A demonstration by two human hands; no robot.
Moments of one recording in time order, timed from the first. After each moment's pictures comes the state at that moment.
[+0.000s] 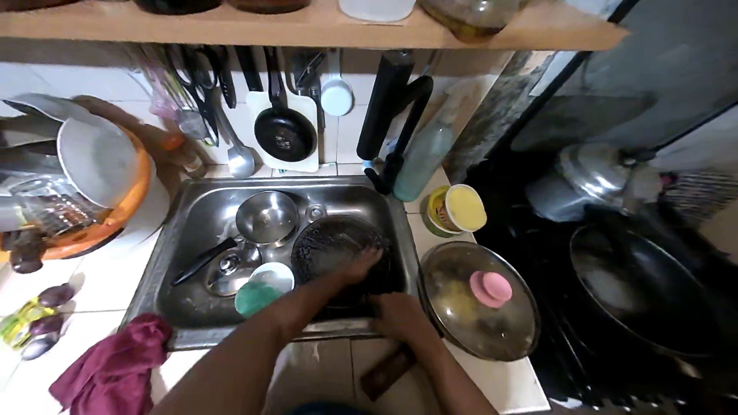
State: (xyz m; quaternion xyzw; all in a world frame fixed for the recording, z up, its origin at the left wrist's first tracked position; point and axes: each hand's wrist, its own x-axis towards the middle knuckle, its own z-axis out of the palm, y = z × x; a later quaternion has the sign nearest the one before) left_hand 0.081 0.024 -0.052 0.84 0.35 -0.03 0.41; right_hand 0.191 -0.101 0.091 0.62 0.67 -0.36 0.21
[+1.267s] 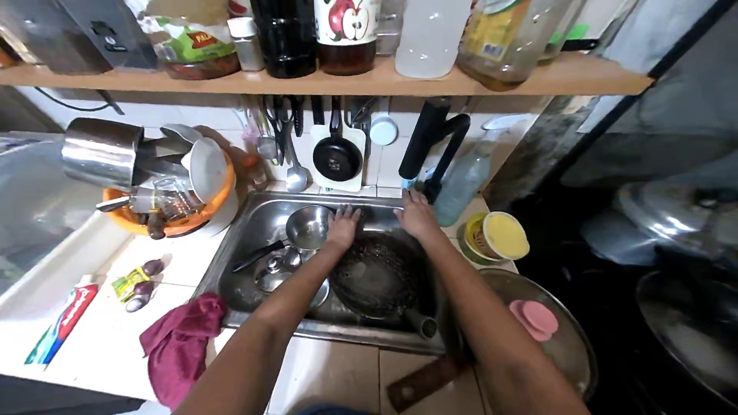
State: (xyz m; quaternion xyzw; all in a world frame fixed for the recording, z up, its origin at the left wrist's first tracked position) left_hand -0.010 0.075 0.059 0.76 0.63 0.06 0.16; right_hand 0.188 0.081 0.109 0.66 0.73 -0.11 -0.13
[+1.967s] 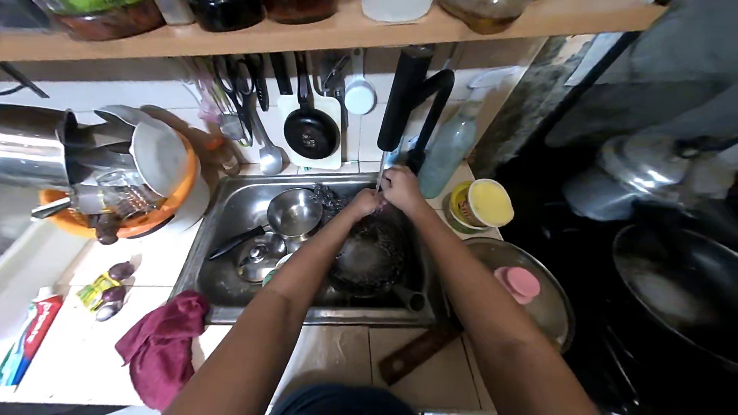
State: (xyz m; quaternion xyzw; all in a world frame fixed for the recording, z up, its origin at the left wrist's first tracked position) left_hand 0.068 0.103 0.072 0.65 0.52 0.17 0.52; right_hand 0.194 0.081 0.116 0.57 0.76 -0.16 -0.27
